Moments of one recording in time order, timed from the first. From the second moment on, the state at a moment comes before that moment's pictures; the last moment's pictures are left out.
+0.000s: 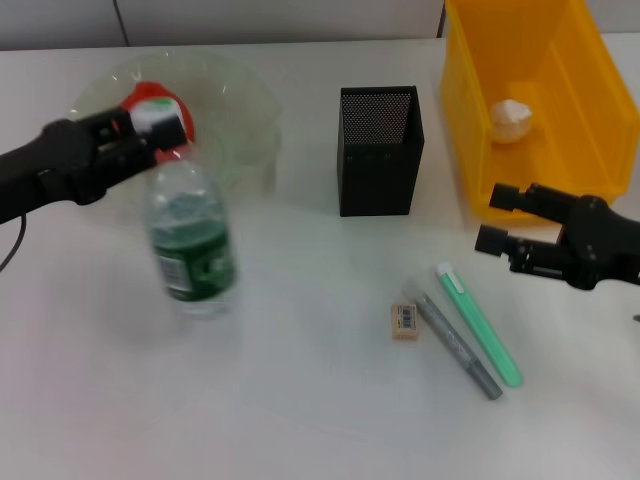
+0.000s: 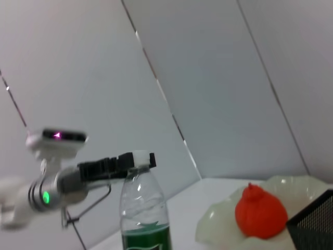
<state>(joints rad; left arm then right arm) -0.41 -2.06 0.58 0.70 1.74 1.75 -1.54 0.43 2.04 -0.53 -0.48 -1.92 -1.76 1.29</state>
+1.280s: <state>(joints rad) -0.36 -2.07 0.24 0.07 1.65 1.68 -0.55 0.47 2.05 -0.45 -0.47 -1.86 -1.75 1.28</state>
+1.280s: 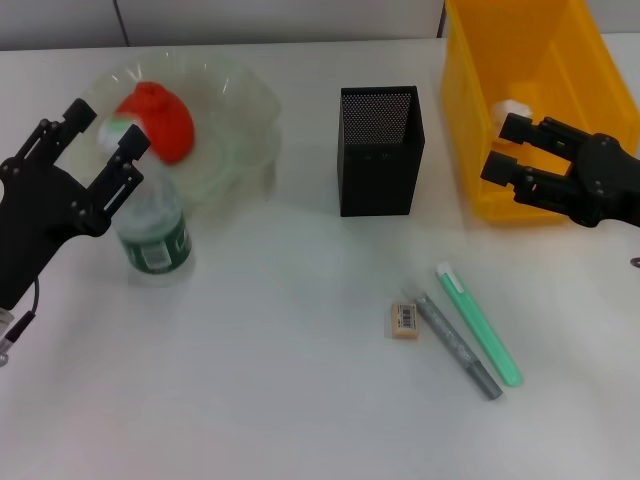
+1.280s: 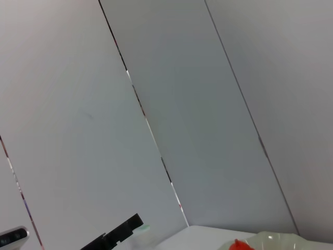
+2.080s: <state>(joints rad) -0.27 -1.96 0.44 0.43 1.85 1.98 -0.95 0.52 1.99 -0.76 -1.05 -1.92 -1.88 1.94</state>
